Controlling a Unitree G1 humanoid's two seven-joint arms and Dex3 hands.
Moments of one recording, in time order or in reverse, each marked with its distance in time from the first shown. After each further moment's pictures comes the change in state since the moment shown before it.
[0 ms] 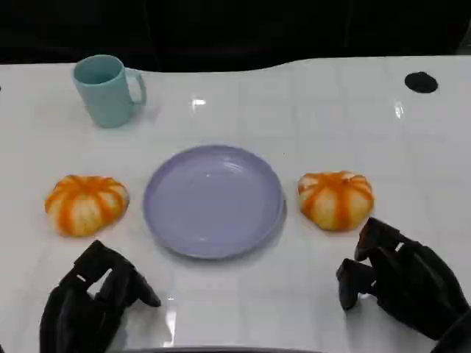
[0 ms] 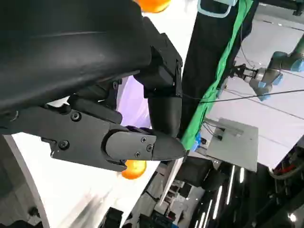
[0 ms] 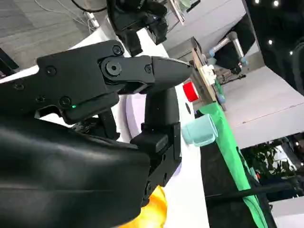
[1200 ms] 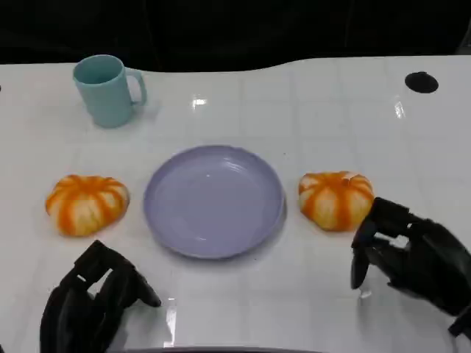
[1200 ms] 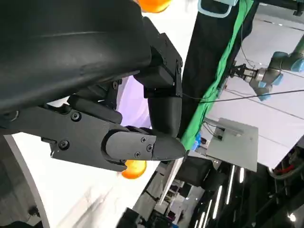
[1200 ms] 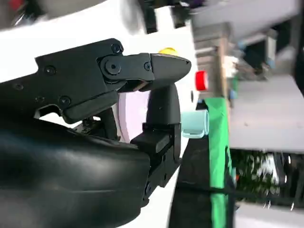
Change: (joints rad) left arm 0.000 0.002 -0.004 0.001 -0.003 0.000 0.000; right arm -0.003 -0.072 0.028 -0.110 -0.184 -0.230 -0.073
